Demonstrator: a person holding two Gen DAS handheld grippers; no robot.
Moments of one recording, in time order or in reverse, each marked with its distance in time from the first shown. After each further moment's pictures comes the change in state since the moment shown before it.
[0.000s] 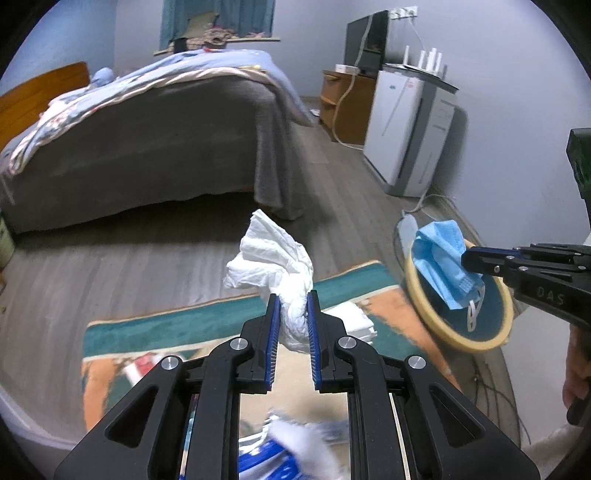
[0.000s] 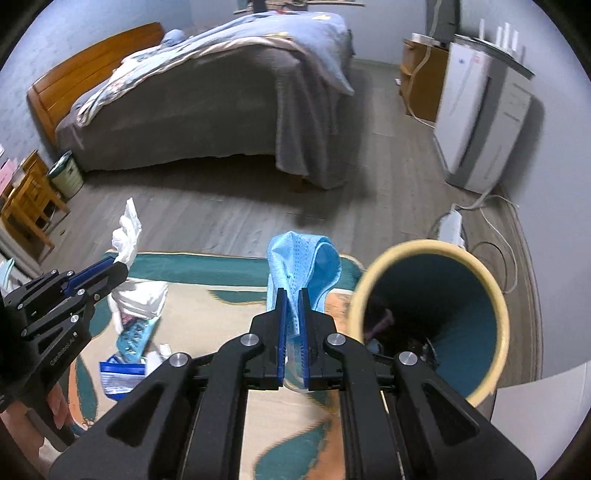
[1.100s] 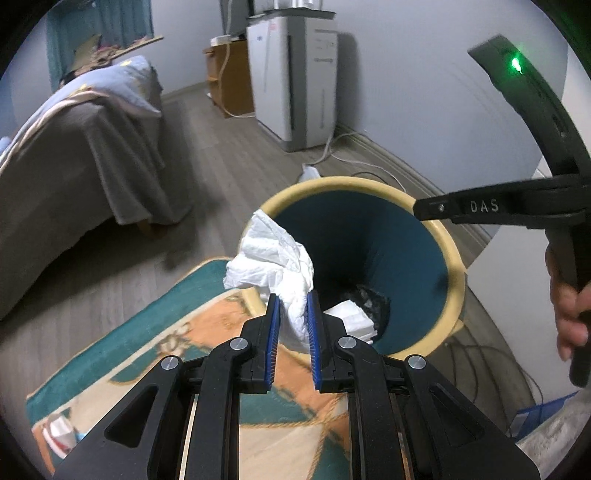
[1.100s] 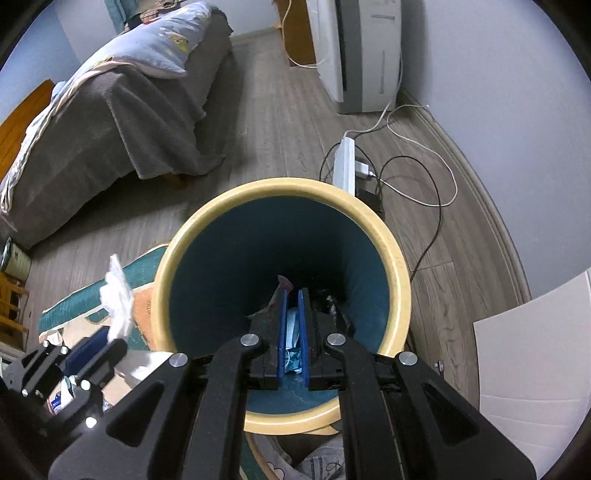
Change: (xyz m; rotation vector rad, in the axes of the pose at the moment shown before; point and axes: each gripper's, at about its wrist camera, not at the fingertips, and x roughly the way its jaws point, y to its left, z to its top) left arm 0.092 -0.202 -0.013 0.333 0.113 -0.172; right arm 0.034 -0.201 -0.048 0.372 0.088 -0.132
